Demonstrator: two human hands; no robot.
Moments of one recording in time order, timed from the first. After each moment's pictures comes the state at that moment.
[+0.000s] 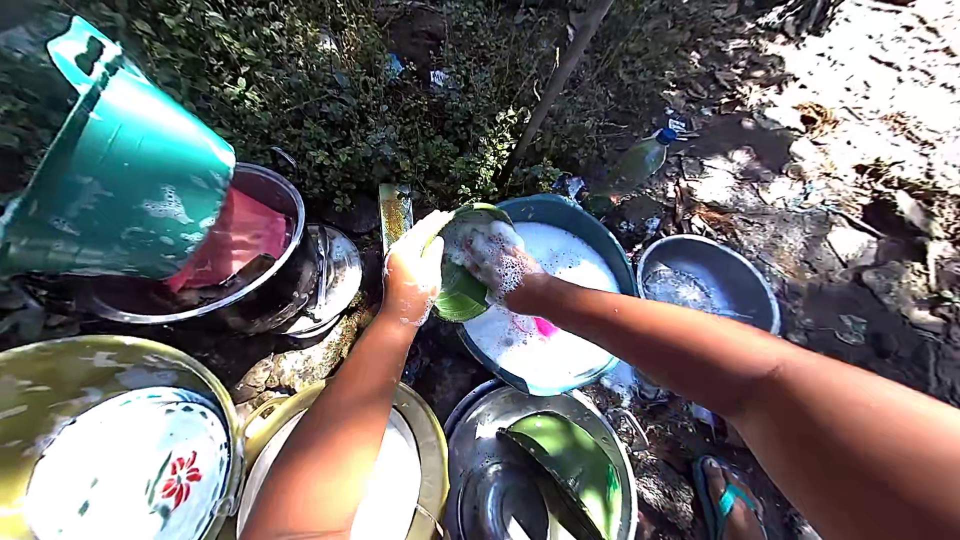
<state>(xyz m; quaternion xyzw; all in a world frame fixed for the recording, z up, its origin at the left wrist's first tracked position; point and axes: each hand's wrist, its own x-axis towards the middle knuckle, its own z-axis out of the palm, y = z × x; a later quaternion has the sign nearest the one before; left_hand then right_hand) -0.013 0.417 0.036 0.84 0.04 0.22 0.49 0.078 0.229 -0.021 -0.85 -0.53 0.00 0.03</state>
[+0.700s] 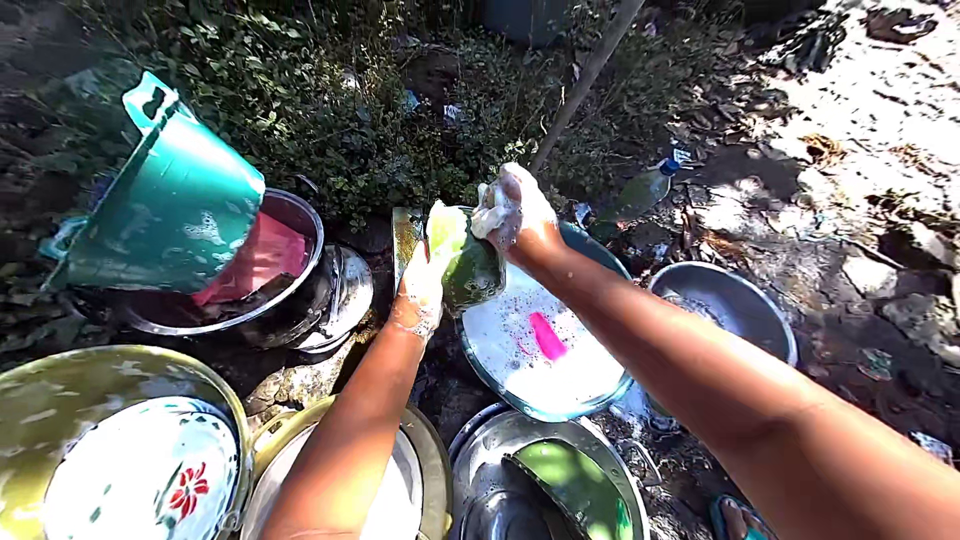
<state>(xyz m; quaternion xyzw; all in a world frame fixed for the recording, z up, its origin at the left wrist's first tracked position) -0.006 0.416 0.031 0.68 0.10 0.12 0.72 0.110 0.277 0.085 -0.88 -0.29 -0.08 0.36</state>
